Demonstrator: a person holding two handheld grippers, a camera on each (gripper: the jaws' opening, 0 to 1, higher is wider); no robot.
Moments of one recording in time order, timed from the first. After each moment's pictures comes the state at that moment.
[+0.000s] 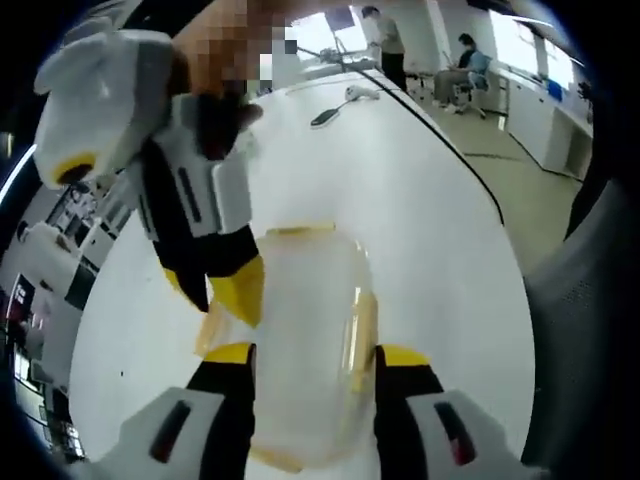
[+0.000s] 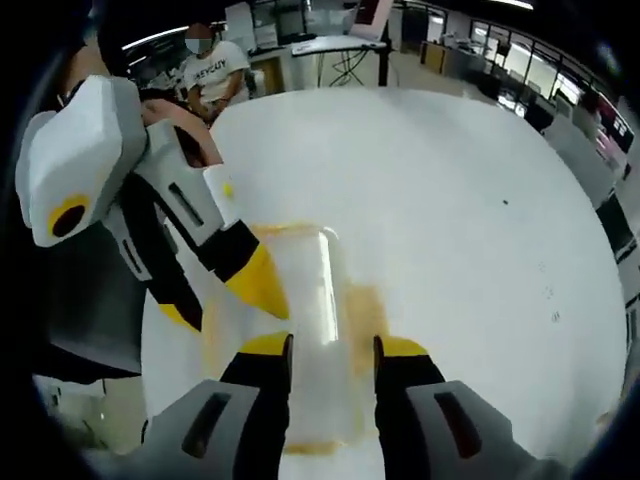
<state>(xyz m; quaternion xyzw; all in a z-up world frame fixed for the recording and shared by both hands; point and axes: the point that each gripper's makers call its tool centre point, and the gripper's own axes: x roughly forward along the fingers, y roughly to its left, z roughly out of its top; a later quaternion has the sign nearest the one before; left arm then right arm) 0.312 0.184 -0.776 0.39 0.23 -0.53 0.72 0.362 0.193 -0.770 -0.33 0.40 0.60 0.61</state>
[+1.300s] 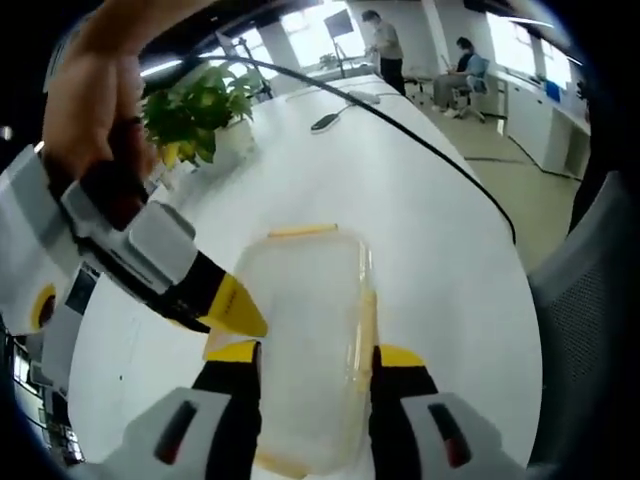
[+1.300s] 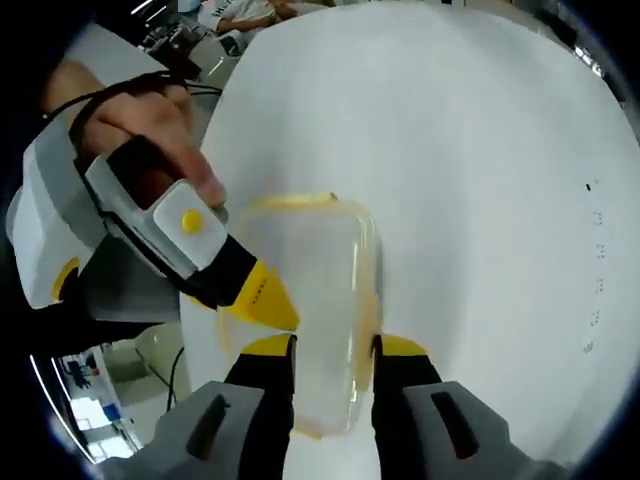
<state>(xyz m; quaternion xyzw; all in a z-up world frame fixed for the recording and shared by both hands) 0.316 0.183 -0.779 0.38 0.22 -0.53 0.72 0.362 0.190 -0.787 -0.40 0.55 0.60 0.43</state>
